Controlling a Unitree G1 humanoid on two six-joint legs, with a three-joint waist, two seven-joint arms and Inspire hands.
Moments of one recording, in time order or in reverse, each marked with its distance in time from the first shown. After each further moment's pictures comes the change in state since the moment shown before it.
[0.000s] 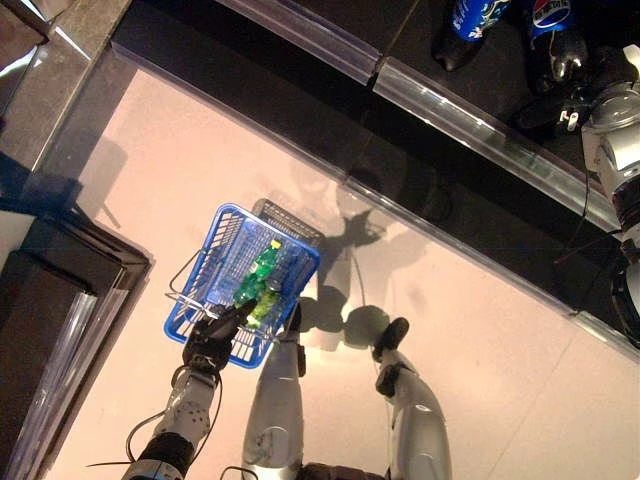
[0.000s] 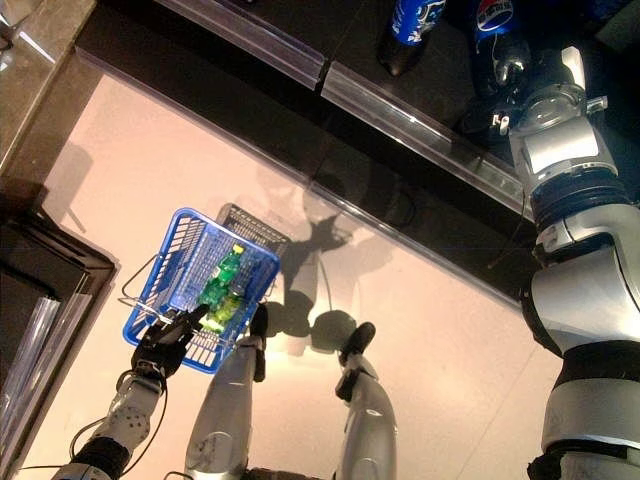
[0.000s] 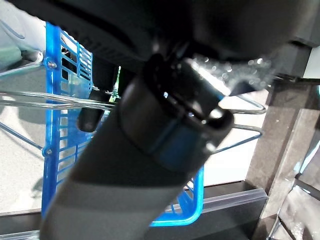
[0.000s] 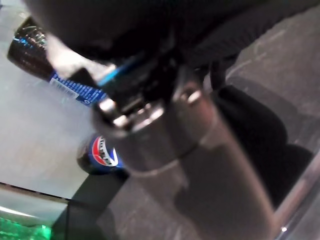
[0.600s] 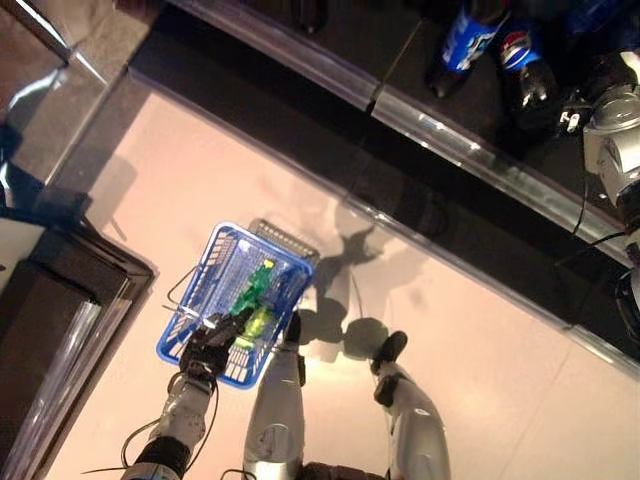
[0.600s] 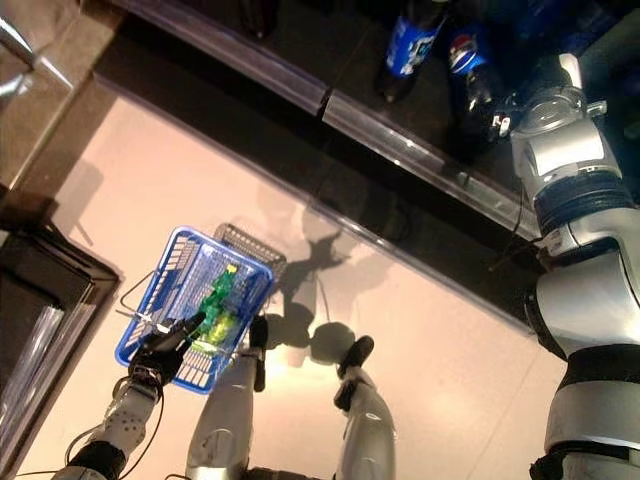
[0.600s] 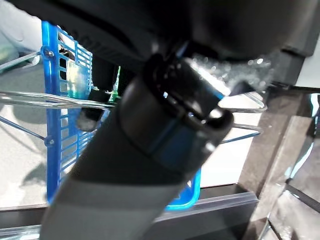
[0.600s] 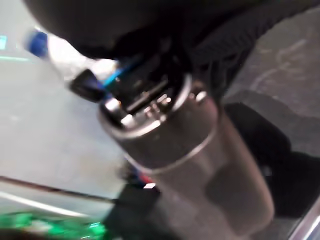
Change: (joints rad) left arm 0.035 0.002 0.038 0.066 0.006 0.049 0.000; right arm 0.070 -0.025 -0.011 -0.105 0.068 0.004 0.001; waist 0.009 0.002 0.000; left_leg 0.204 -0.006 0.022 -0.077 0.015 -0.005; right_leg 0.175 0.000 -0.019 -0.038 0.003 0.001
